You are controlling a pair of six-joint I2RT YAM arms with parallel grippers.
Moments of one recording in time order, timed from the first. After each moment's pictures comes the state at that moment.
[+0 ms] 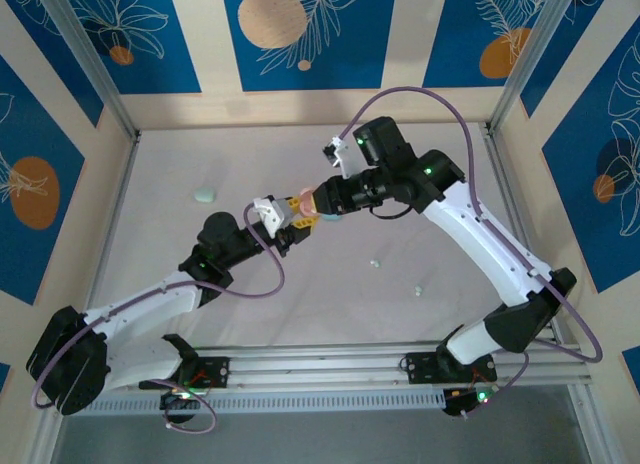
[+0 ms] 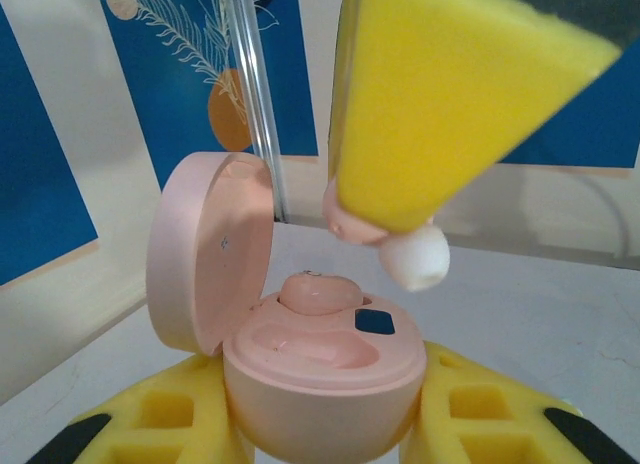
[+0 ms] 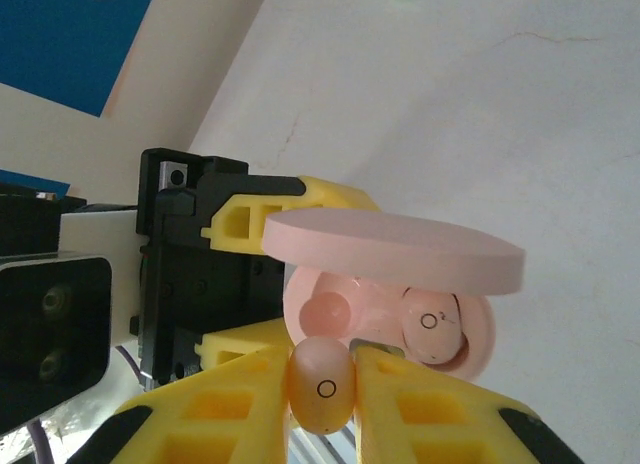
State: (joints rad) left arm -0.71 1.13 0.60 0.59 0.31 0.11; right arm 0.68 1.49 1.71 -1.04 -0.46 0.39
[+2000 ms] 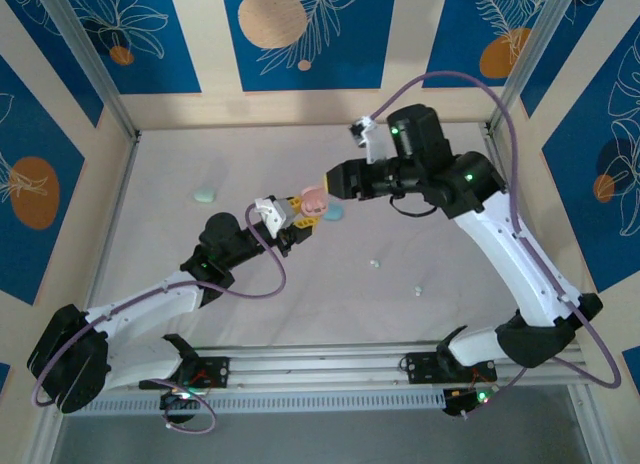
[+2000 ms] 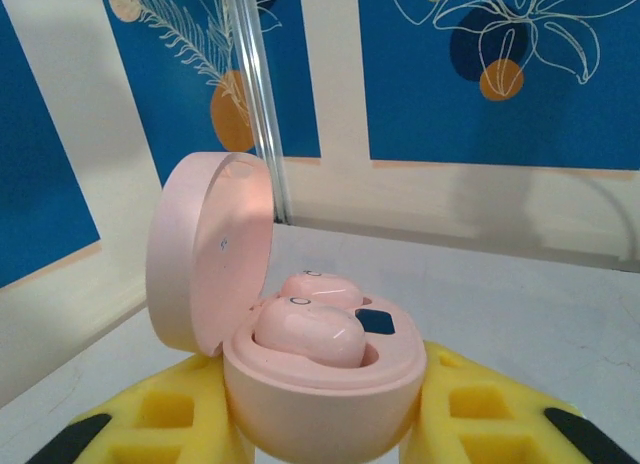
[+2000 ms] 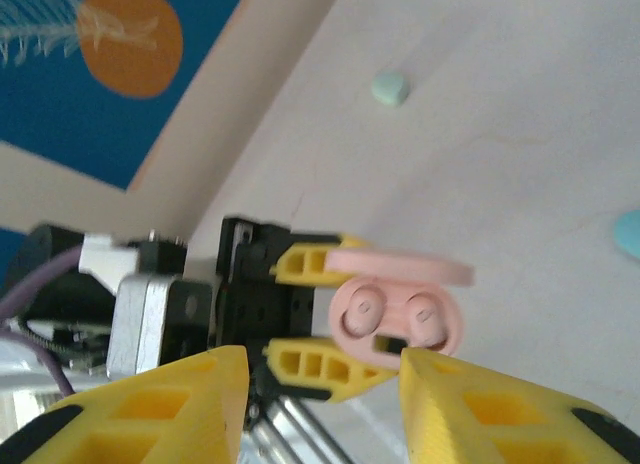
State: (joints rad) left arm -0.72 1.14 0.60 0.61 0.30 0.11; right arm 0.61 1.38 1.78 -1.02 -0.41 0.43
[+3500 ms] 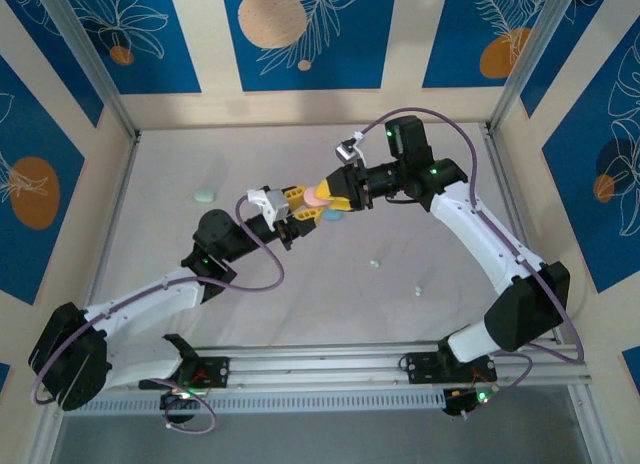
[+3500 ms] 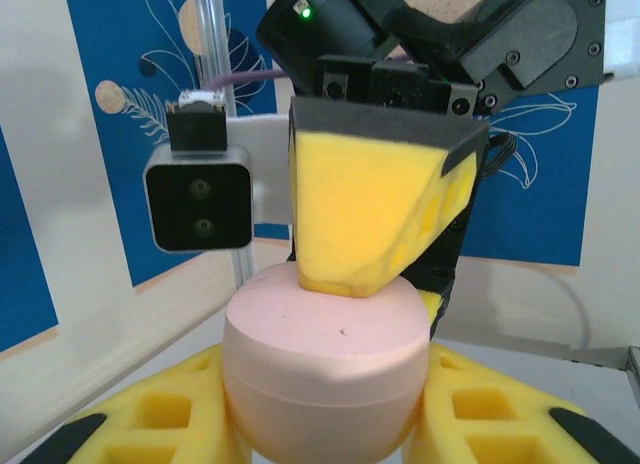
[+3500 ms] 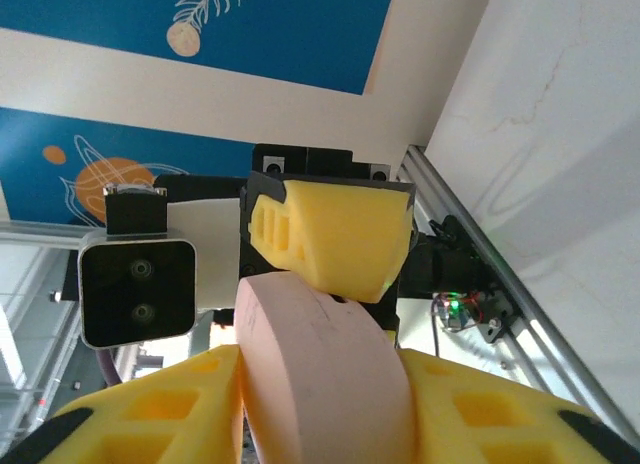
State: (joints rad) left arm -0.73 1.15 0.66 0.73 0.36 0.00; right arm 0.44 1.47 1.41 -0.57 -1.24 0.74
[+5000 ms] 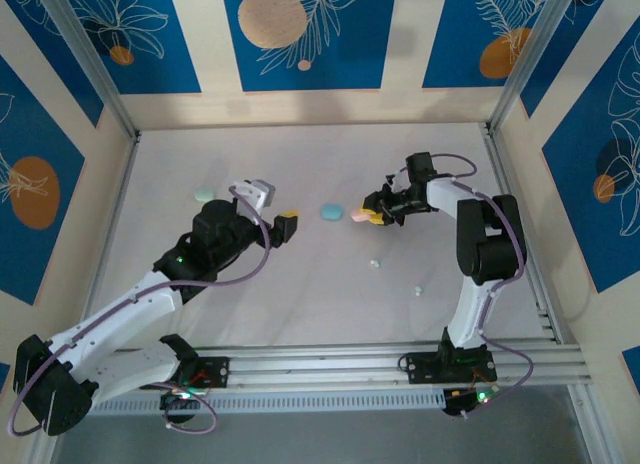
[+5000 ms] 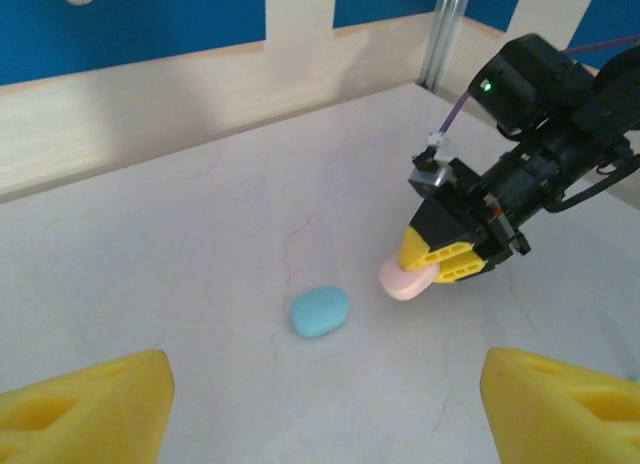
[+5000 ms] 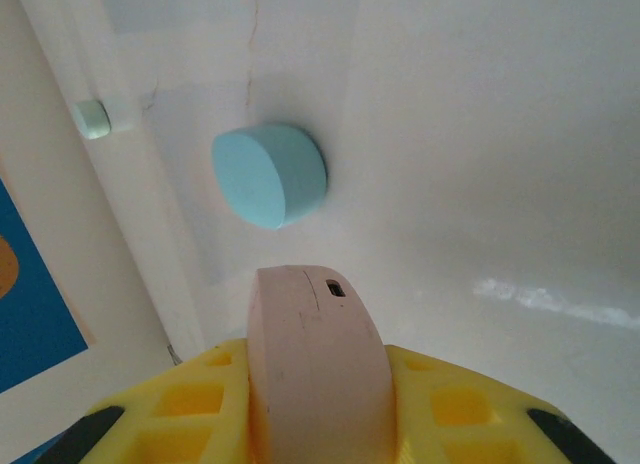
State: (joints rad) left arm -0.69 1.00 0.78 -0.07 -0.08 -0.11; right arm 0.12 1.92 1.23 -0.51 -0.80 0.59
